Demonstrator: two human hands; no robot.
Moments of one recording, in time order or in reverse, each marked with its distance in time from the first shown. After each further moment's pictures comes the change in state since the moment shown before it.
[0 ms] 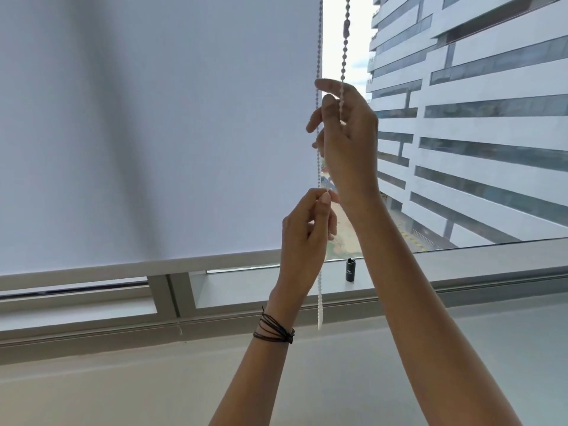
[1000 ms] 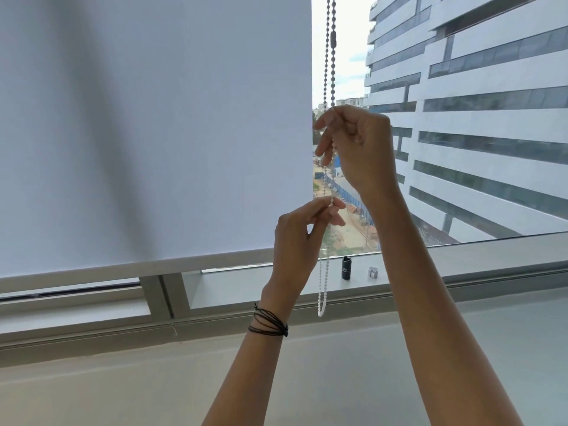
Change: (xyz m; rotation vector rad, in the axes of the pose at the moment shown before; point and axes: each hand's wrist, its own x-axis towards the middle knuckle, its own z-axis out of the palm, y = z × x) left_hand 0.007 -0.025 0.002 0.276 -0.060 0.069; right_hand 0.011 0.031 -0.034 -0.089 -0.205 -0.073
